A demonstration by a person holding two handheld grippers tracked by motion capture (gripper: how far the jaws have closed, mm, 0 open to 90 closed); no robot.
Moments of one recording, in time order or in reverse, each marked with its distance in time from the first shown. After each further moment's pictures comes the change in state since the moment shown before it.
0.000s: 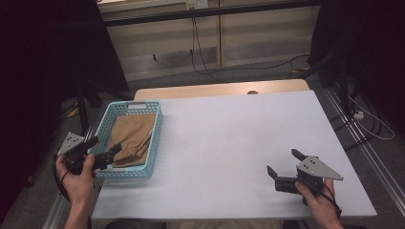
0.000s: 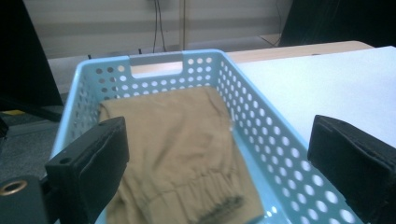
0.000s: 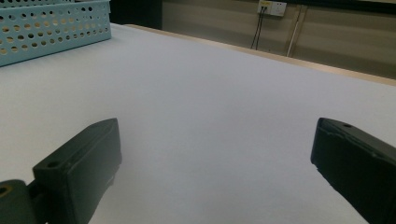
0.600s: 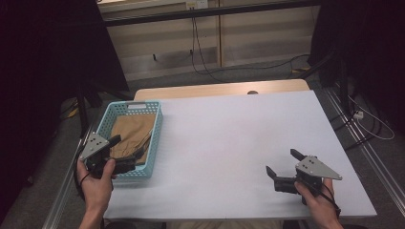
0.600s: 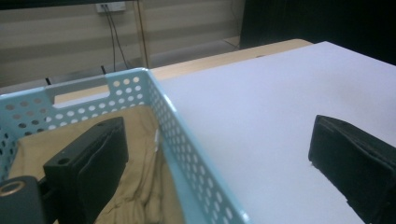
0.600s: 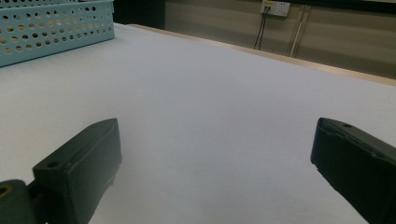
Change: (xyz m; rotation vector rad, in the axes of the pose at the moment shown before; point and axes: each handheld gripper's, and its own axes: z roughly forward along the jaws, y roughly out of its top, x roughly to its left) left arm -0.062 0.016 0.012 -0.015 -0.139 0.123; right arm 0.001 0.000 0.002 0.000 0.012 -0.003
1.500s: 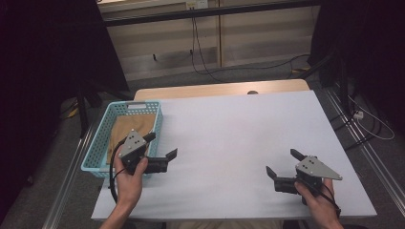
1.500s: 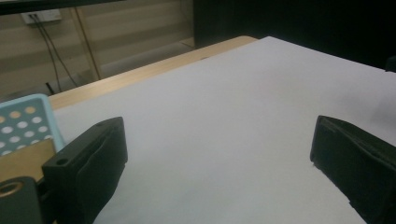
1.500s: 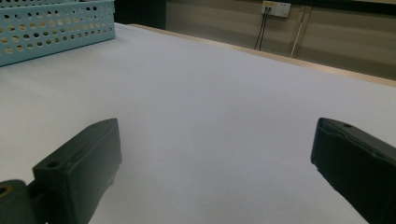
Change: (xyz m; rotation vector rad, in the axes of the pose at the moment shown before) left arm -0.053 0.002 0.053 -0.010 -0.179 0.048; right arm 0.000 0.000 -0.001 0.000 0.003 -0.002
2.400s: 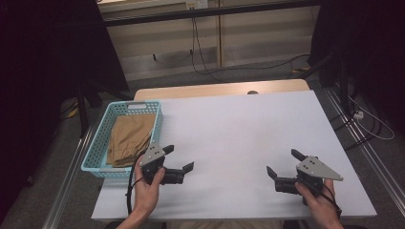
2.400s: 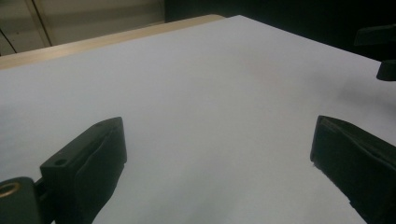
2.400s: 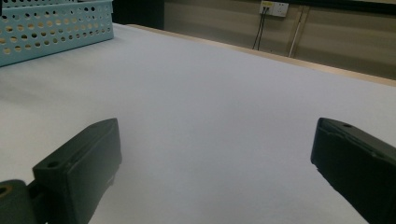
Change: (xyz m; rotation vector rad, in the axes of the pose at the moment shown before) left arm -0.024 -0.038 0.030 0.036 -0.103 -0.052; right arm -0.001 0.000 -0.002 -0.001 -0.008 0.005
